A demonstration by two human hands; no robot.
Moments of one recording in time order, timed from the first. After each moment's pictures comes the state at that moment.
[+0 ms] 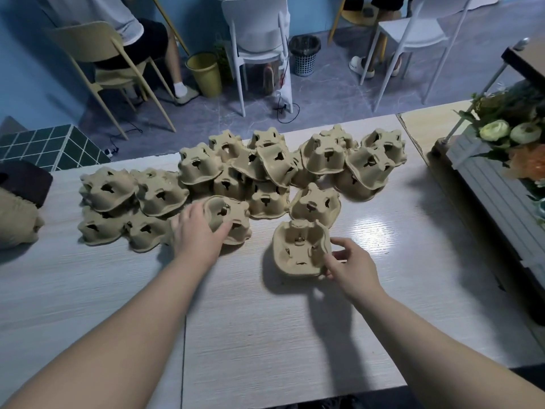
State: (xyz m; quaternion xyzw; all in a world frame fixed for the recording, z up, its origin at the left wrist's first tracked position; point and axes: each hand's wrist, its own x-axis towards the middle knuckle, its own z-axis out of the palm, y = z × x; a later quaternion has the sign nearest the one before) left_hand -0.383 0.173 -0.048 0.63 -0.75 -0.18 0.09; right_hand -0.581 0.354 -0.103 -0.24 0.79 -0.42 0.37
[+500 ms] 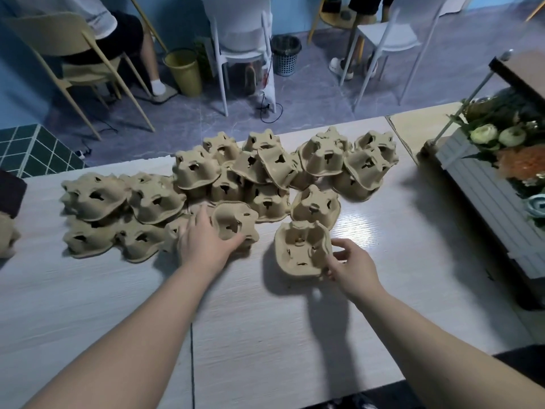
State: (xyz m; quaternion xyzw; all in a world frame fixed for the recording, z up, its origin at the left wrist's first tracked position) left_hand -0.375 0.158 -0.063 0.61 -0.76 -0.23 0.06; right_hand -0.566 0.344 -0.101 -0.21 0.82 -0.40 0.34
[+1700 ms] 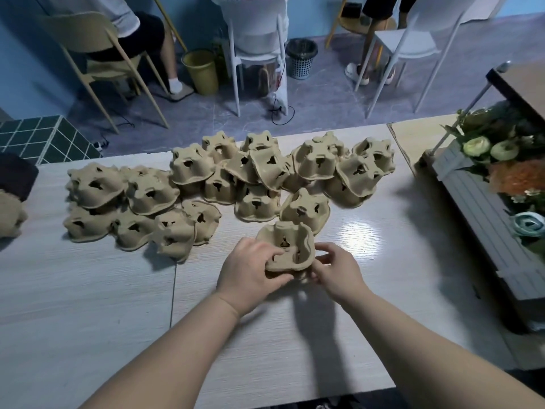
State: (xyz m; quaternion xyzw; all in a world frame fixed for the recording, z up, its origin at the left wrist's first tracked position) left_hand -0.420 0.252 -0.077 0.32 -0.91 -0.21 0.18; right_hand -0.589 0.350 -0.099 -0.27 0.78 -0.39 0.41
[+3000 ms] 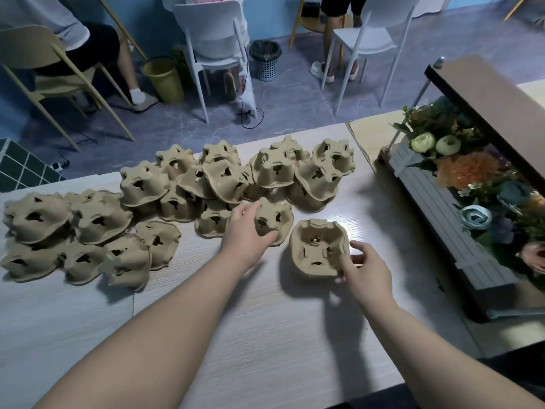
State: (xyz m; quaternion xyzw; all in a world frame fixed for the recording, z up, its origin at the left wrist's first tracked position) left_hand -0.531 0.214 -0.073 0.47 -0.80 -0.35 0.06; right_hand -0.666 0.403 -0.094 -0.16 0.87 -0.39 0.26
